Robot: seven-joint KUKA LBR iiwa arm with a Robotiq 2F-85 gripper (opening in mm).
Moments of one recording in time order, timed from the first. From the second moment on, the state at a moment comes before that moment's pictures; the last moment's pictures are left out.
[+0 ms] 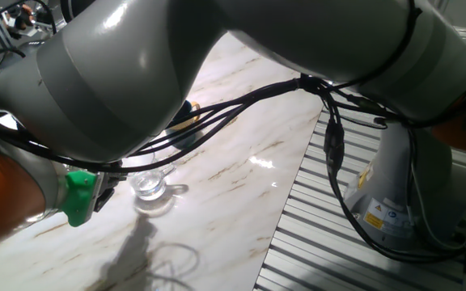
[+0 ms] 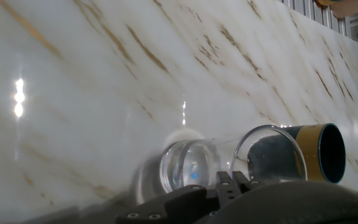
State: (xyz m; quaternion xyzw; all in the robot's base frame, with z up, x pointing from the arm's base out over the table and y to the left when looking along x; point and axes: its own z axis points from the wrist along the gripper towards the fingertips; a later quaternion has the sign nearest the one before) arm 0.521 0.265 0.143 -0.04 0.94 -0.34 0.07
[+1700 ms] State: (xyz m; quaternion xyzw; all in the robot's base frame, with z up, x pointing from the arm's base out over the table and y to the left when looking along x) arm 0.533 0.245 0.174 -0.01 0.98 -0.19 0.07
